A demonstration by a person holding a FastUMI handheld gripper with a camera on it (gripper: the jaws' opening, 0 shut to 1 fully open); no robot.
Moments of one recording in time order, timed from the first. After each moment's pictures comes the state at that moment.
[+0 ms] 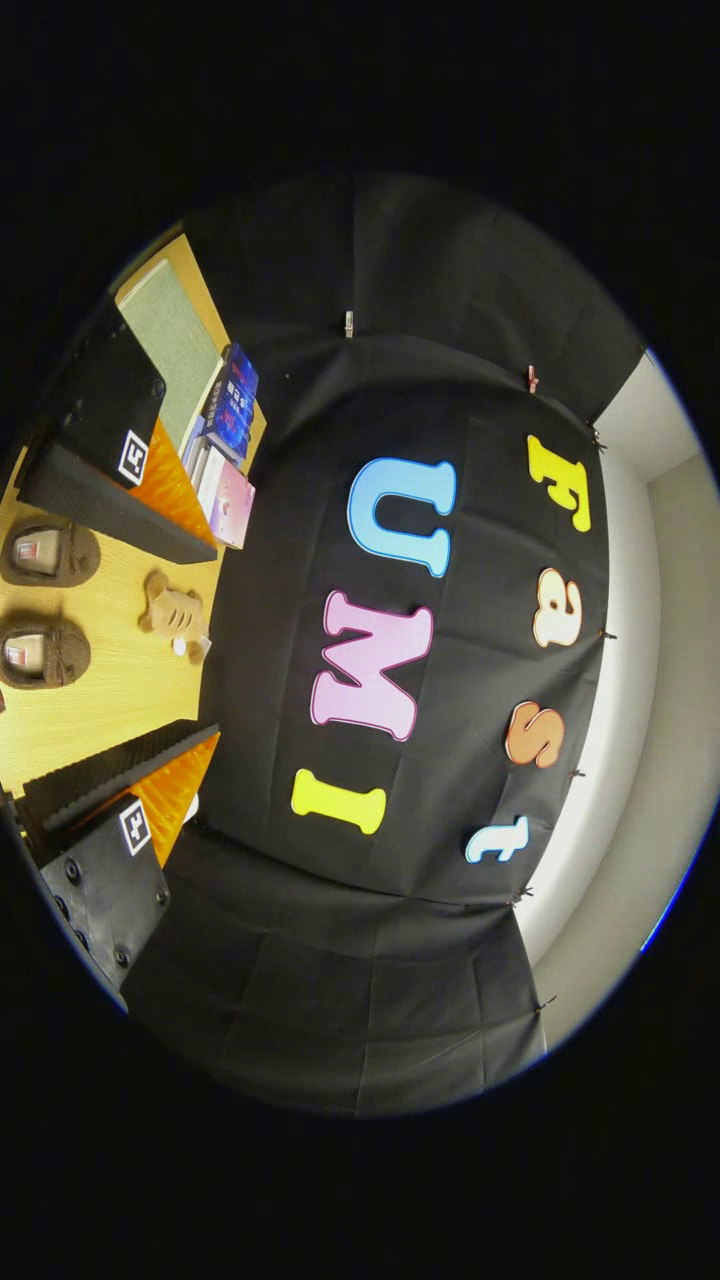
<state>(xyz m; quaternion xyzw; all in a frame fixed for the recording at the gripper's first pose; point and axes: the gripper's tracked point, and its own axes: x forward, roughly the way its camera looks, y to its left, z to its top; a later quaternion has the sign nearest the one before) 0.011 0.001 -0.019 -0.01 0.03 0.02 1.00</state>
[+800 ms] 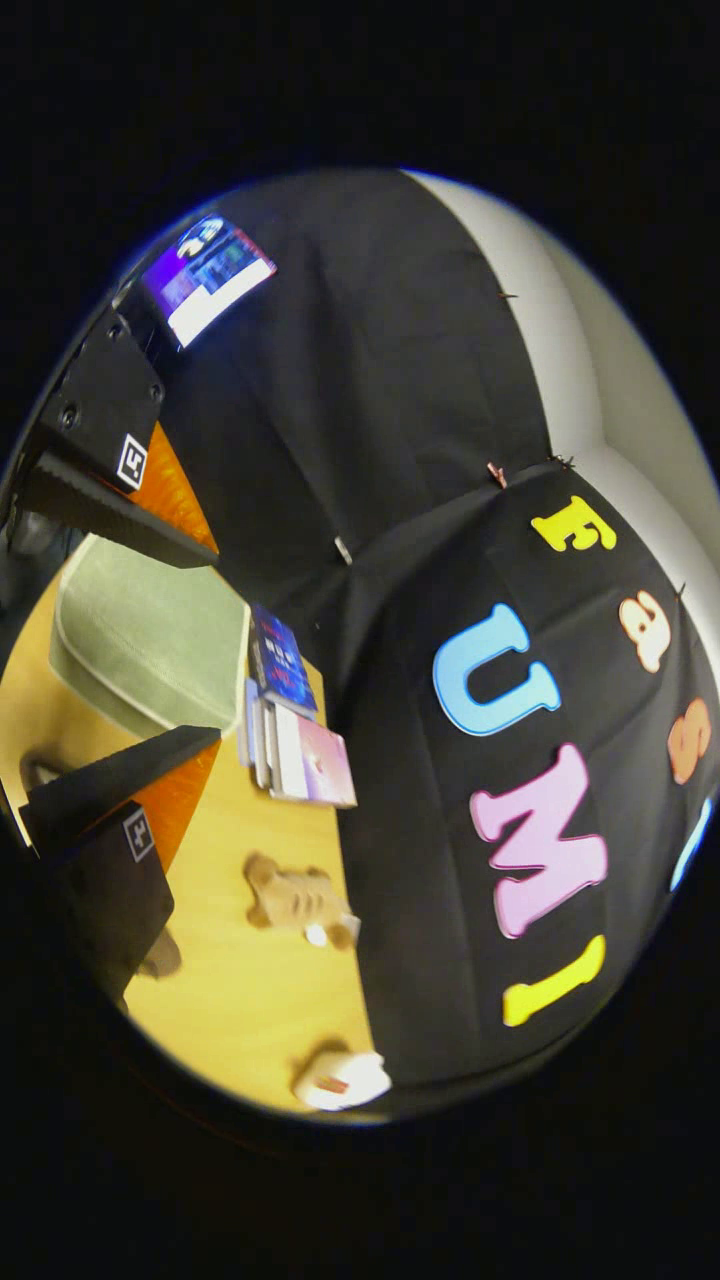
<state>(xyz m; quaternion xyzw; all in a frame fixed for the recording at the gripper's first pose) 0.007 0.150 -0.087 0.30 0.20 0.38 0.86</state>
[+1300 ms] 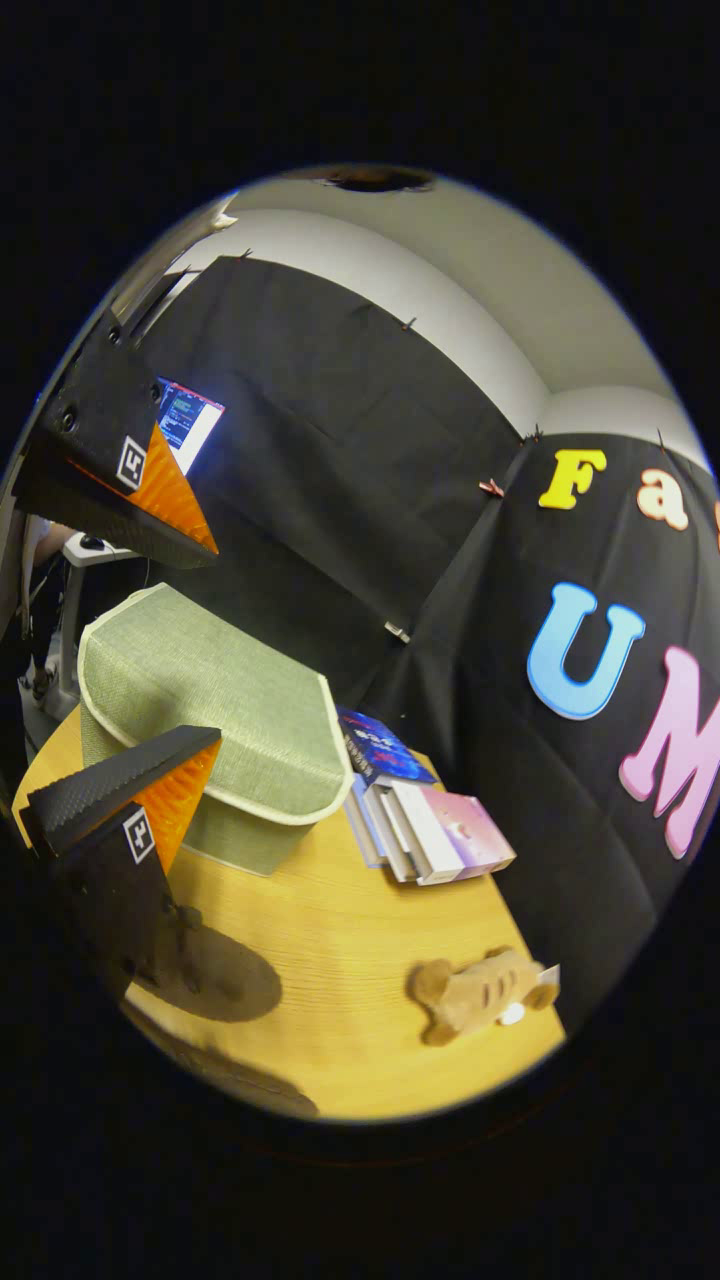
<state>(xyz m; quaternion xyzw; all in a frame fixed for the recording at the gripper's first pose) 0.015 0.185 -0.170 0.44 0.32 0.48 0.70</state>
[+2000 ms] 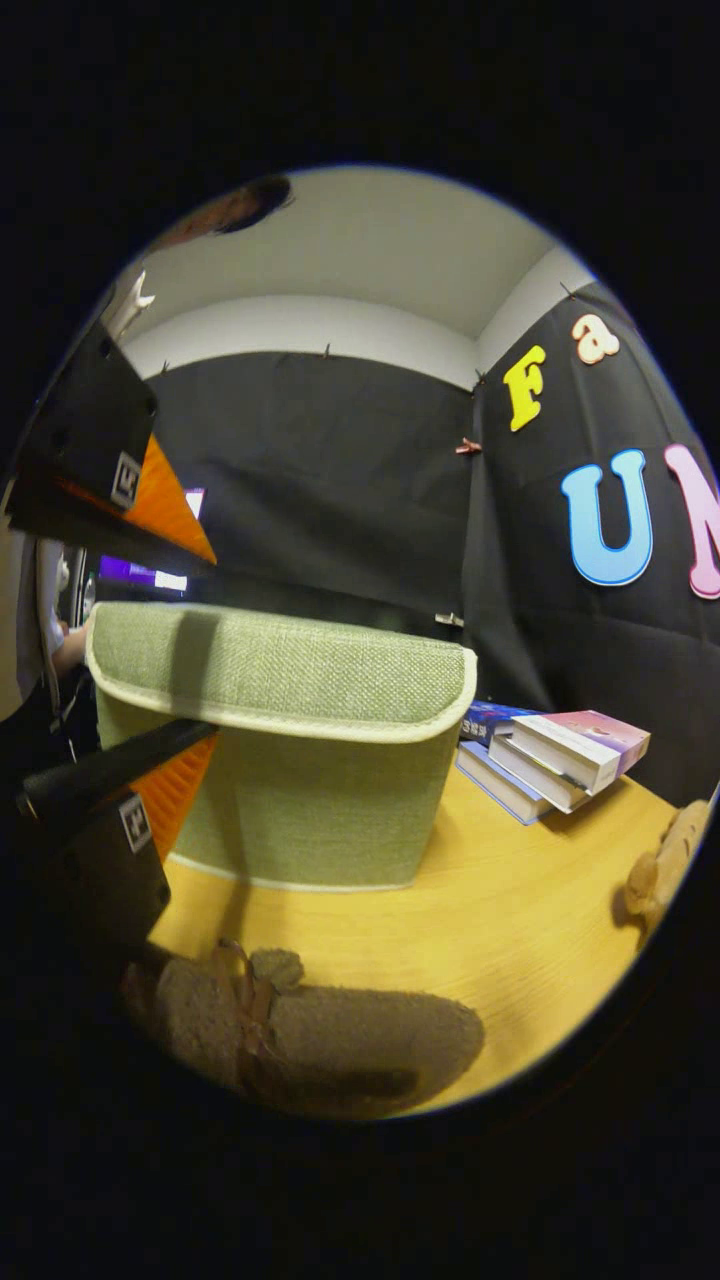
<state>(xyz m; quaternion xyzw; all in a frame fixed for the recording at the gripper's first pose) 0.005 0.223 -0.224 0.54 0.43 0.50 0.53</state>
